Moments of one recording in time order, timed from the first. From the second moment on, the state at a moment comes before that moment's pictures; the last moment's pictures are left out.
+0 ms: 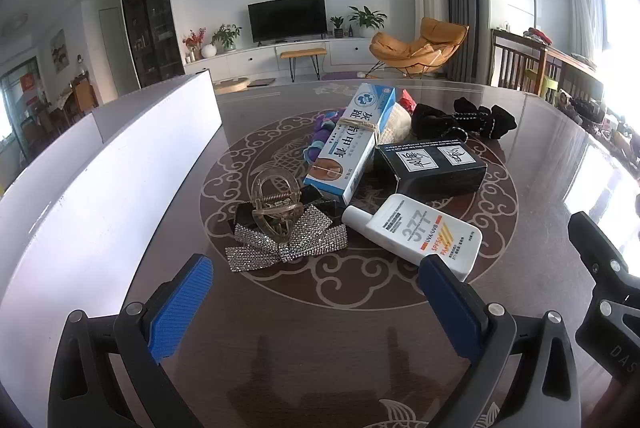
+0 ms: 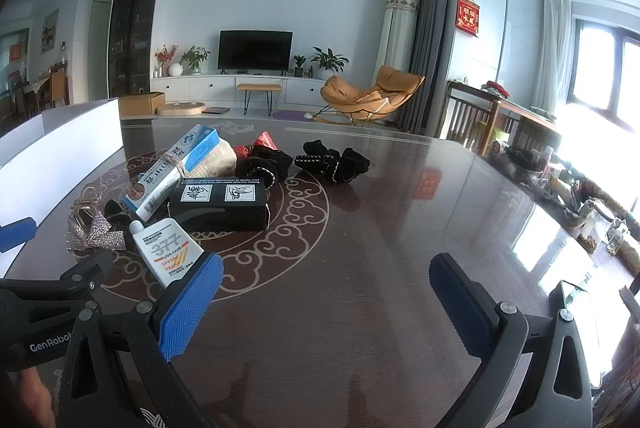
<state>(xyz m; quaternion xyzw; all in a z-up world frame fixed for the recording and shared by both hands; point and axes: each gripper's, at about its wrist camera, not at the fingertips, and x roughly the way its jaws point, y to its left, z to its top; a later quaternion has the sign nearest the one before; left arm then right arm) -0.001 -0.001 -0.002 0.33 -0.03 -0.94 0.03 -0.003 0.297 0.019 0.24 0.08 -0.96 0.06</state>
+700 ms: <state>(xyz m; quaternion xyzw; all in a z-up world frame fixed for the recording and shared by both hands) -0.003 -0.001 -0.004 0.34 -0.03 -0.94 0.03 0.000 0.302 -0.007 0.25 0.09 -0.96 0.07</state>
